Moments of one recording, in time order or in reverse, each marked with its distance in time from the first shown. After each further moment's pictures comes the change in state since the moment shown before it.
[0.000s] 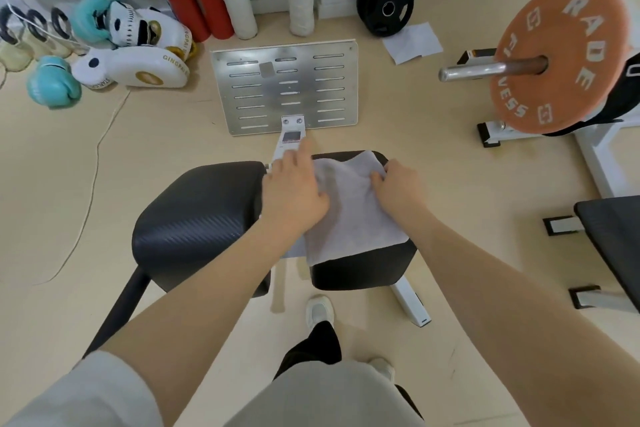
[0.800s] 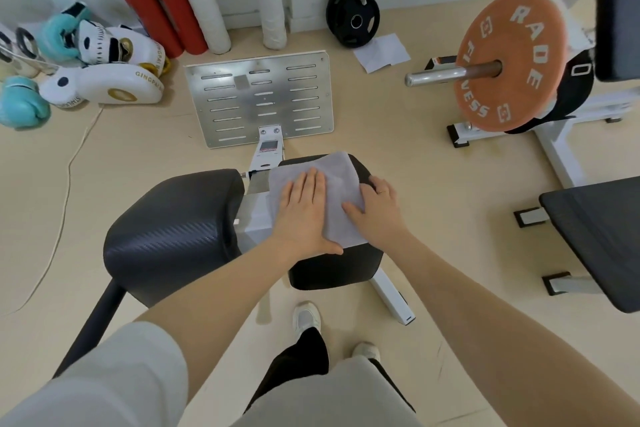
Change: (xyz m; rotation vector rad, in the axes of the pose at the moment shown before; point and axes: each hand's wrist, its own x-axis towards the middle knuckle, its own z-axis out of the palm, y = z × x) left_hand -0.013 0.016 0.068 0.276 -0.181 0.311; right_hand -0.042 0.034 0.002 -0.080 -0.095 -0.116
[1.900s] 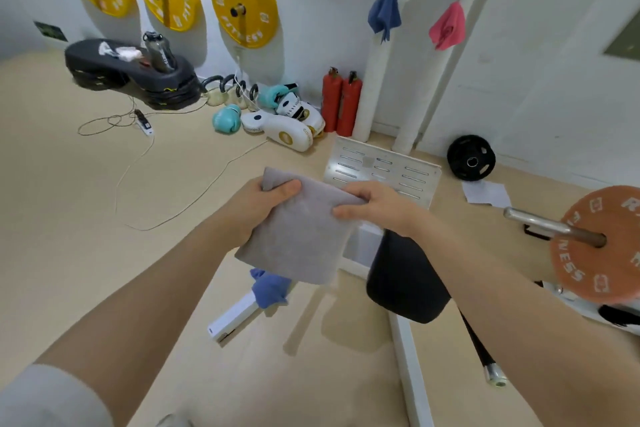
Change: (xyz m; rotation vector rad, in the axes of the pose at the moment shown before) left_hand -0.328 -0.065 -0.095 -1.415 0.597 -0.449; right_hand -0.187 -0.171 -0.026 0.082 -0.464 -0.840
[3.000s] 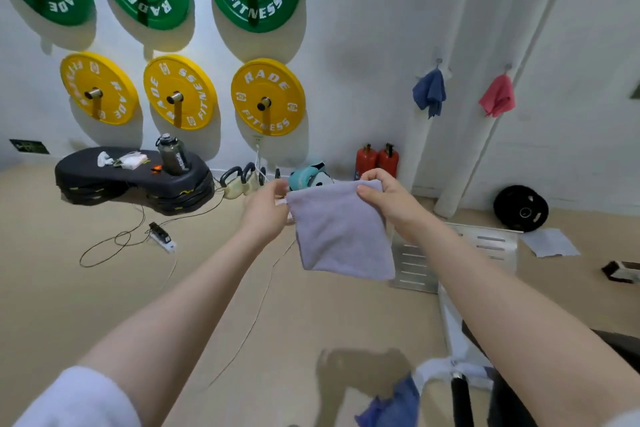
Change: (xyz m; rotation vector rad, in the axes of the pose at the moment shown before) left_hand 0.306 0.063 -0.454 0.443 0.223 0.284; right_hand 0.465 -0.234 0.075 0.408 0.558 -0.002
